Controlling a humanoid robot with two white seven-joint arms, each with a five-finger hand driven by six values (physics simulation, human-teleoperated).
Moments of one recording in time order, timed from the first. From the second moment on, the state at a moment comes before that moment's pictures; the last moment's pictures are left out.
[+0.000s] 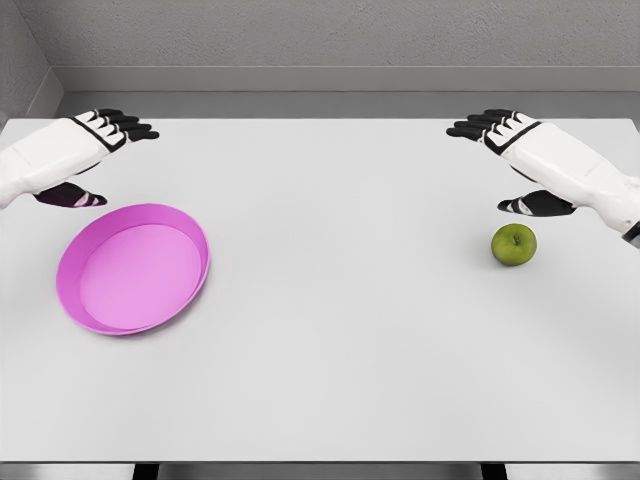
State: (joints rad) left arm -0.45 0.85 -0.35 -1.41 -0.49 -0.61 -0.22; right arm -0.50 -1.07 0.70 -1.75 0.23 -0.31 -0.04
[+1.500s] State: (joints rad) left arm -0.45 0.83 -0.34 -1.41 -0.51 -0.61 -0.22; right arm -0.65 -0.99 0.87 -1.60 0.21 0.08 0.50
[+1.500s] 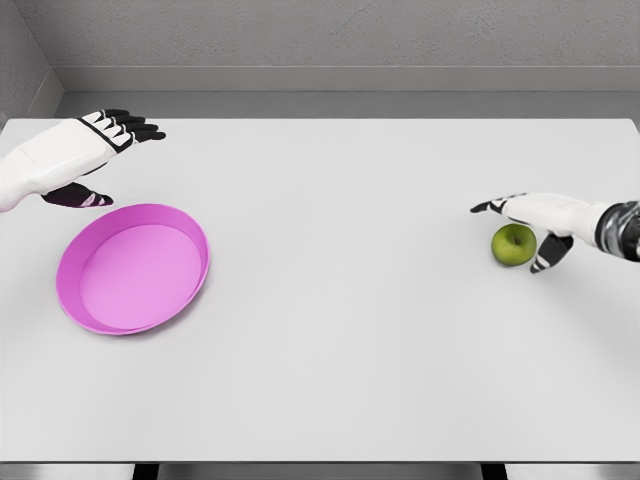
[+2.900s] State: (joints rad) left arm -0.45 0.83 -0.34 -1.41 -0.51 -0.61 -0.22; right arm -0.70 -0.96 0.88 -1.74 0.21 0.07 0.55
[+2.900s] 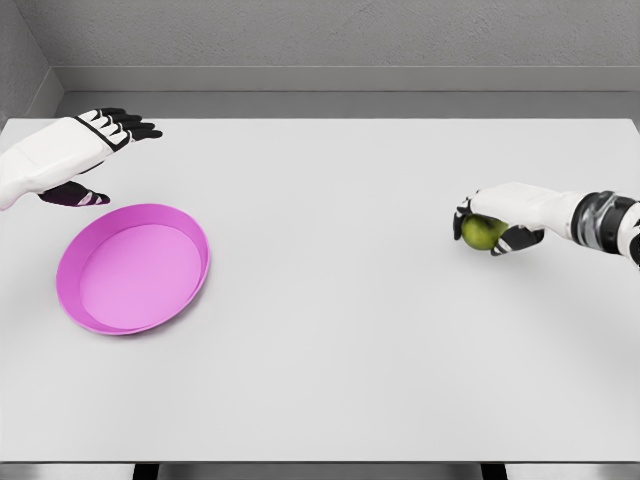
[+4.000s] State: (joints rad) left arm -0.45 0.83 -0.34 -1.41 -0.51 -0.61 -0.22; right arm -0.79 -0.52 0.99 -1.74 0.22 0.02 0.61
